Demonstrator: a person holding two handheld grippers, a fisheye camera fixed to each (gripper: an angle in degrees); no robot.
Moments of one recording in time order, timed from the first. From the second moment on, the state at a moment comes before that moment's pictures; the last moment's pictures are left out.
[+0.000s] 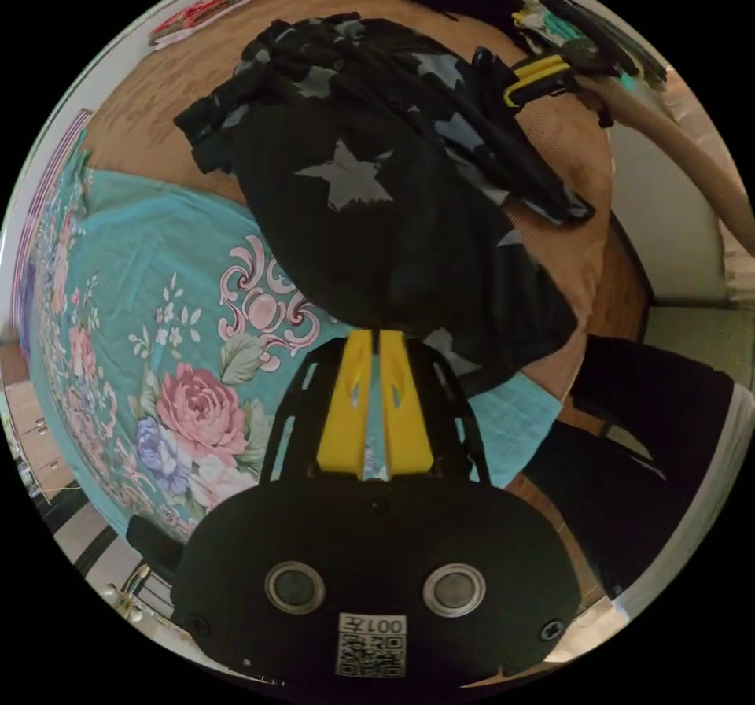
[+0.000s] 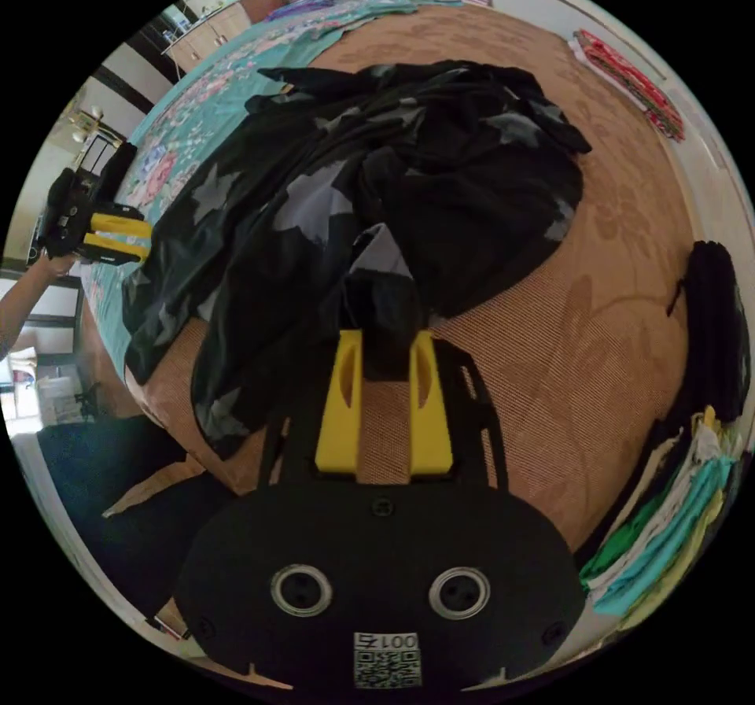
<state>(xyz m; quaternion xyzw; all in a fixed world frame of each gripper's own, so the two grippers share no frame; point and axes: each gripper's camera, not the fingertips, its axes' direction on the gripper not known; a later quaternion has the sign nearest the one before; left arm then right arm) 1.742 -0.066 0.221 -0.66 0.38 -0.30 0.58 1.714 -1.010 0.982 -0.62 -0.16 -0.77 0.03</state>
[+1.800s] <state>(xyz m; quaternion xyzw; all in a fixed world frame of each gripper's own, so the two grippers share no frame) 1.714 -0.008 0.232 -0.44 0.32 -0.73 0.42 1.449 -1.171 1.260 -0.83 -0.06 -0.52 0.18</state>
